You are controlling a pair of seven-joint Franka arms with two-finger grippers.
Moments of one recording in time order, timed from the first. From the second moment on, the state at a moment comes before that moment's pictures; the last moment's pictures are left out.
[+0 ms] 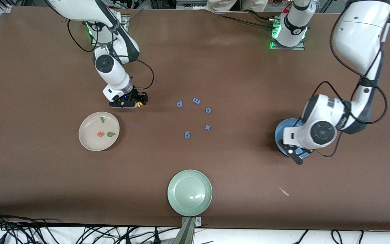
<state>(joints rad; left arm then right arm) 0.05 0.65 -0.21 -1.60 0.34 2.02 0.58 0.28 0.34 0.19 -2.47 0.02 2.89 0.48</state>
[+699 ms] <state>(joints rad) 0.04 0.46 -0.31 -1.56 0.28 1.84 0.54 0.28 0.34 0.21 -2.47 0.01 2.91 0.48</state>
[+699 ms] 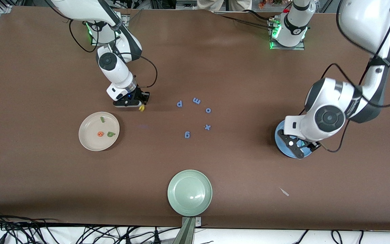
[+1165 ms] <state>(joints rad) 0.05 0.23 -0.30 -1.53 0.22 1.63 0.30 0.28 0.34 0.20 -2.44 -0.02 2.90 0.45</state>
